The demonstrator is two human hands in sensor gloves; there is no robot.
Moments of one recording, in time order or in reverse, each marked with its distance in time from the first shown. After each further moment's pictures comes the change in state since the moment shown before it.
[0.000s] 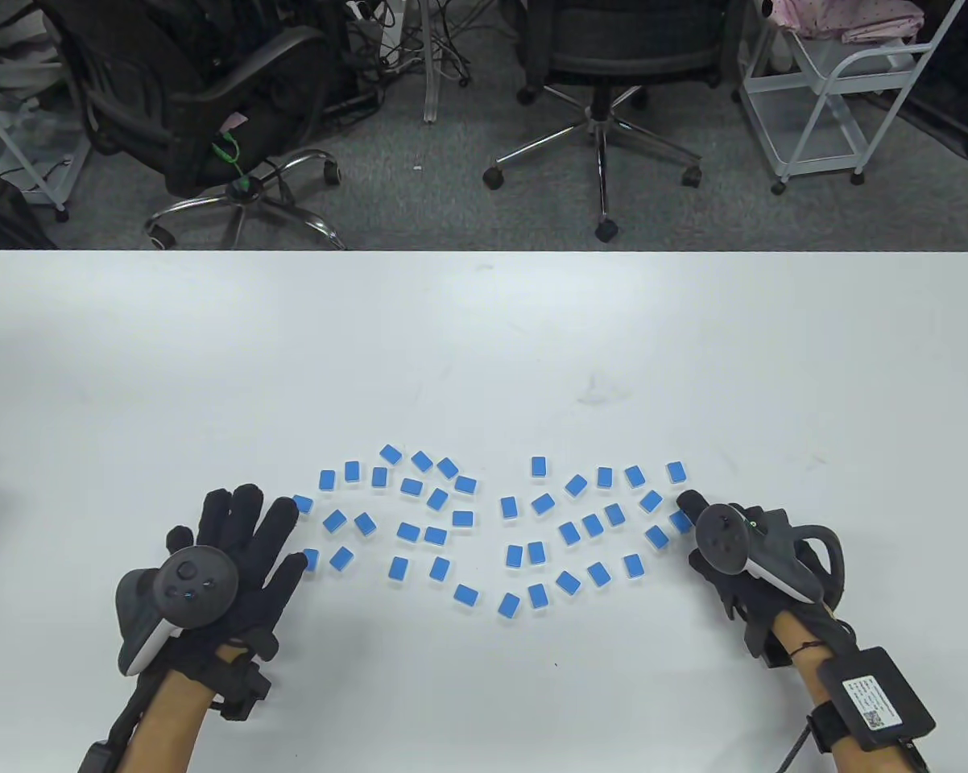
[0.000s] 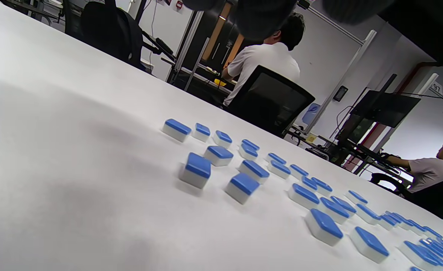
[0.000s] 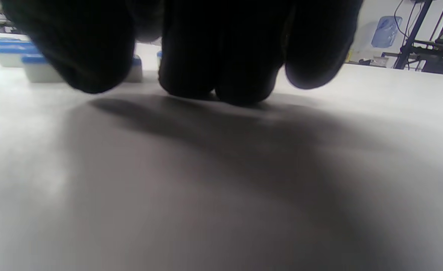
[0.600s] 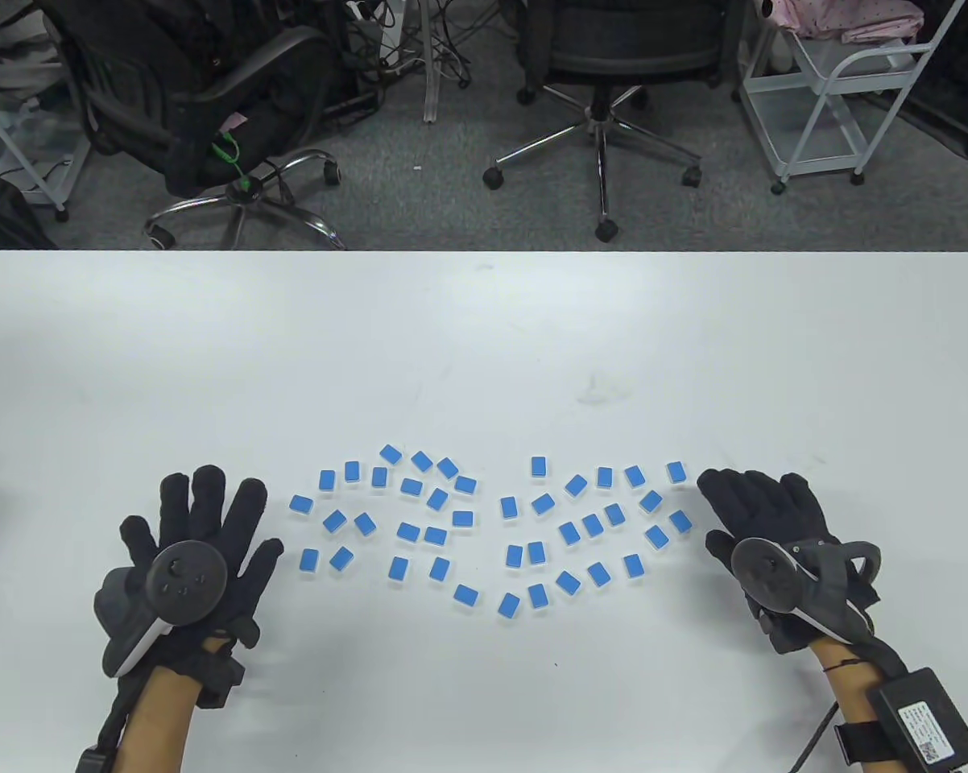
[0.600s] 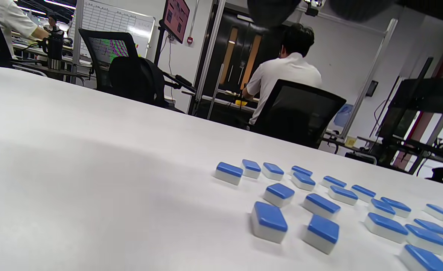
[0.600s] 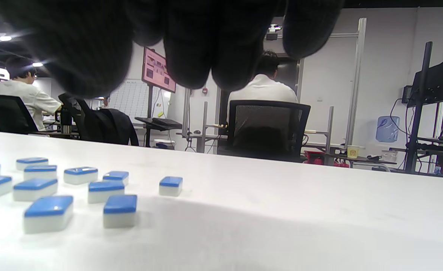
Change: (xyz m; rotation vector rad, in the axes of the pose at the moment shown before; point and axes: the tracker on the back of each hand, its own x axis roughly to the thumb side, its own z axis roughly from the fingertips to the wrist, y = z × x) left_hand -0.011 0.018 0.003 0.123 0.100 -0.155; right_hand -0.013 -0.037 0.044 -0.417 -0.098 -0.013
